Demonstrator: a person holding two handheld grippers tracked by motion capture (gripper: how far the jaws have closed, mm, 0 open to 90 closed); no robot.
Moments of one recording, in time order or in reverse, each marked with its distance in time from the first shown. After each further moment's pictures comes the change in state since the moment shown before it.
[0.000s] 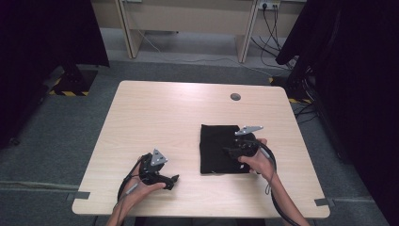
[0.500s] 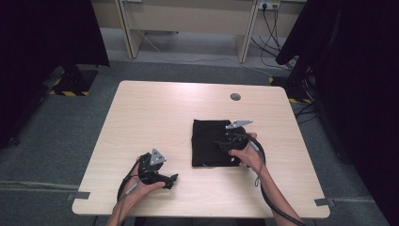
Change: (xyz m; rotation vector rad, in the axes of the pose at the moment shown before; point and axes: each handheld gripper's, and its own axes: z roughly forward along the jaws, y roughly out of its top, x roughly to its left) left arm 0.002 0.000 0.000 -0.002 0.017 -0.016; right arm 0.005 0.024 0.025 -0.025 0.010 -0.002
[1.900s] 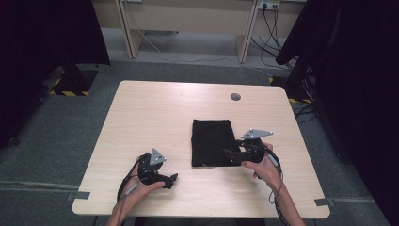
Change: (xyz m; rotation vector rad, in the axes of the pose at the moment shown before) left arm 0.000 0.000 0.000 0.000 0.009 -0.009; right arm 0.010 -0.031 -0.061 -0.117 0.046 0.011
